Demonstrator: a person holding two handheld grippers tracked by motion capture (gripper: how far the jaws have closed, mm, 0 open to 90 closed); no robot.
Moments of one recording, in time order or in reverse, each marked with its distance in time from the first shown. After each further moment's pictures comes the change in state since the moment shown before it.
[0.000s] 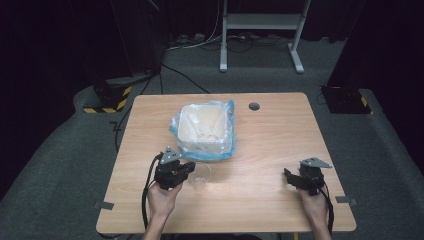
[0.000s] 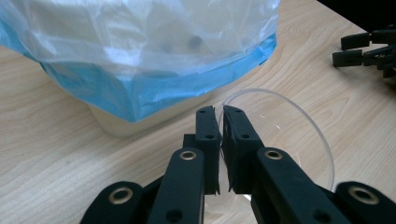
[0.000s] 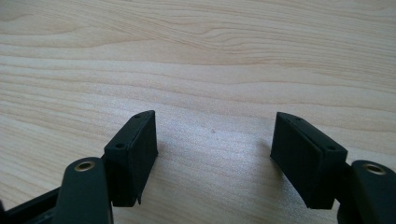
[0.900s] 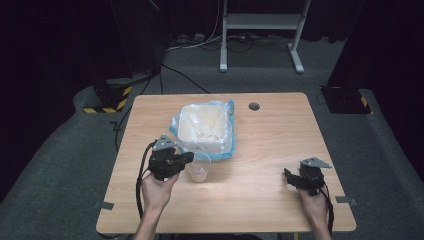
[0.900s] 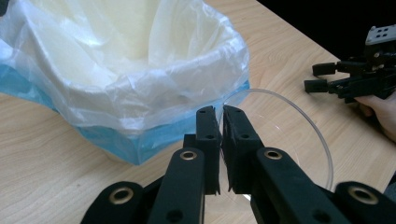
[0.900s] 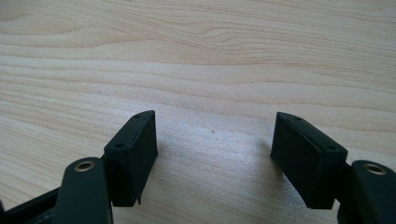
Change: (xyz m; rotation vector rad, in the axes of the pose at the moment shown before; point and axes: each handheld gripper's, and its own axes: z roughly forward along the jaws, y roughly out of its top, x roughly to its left) left arm -0.003 0.041 -0.031 -0.016 -0.037 -0.015; right arm 0.000 0.000 0.000 -0.001 -0.002 -0.002
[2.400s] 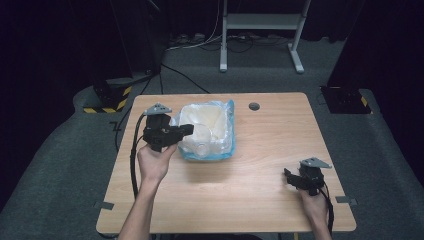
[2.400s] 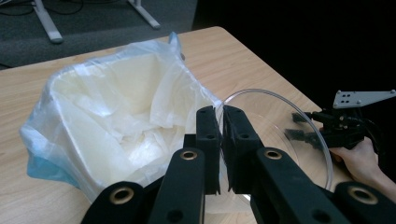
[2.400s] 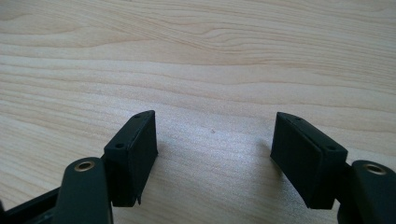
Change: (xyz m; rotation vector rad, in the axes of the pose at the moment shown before) left arm 0.016 0.078 -0.020 -0.059 -0.052 -0.036; right arm 0.001 0.000 0.000 -0.001 -0.003 -0.001
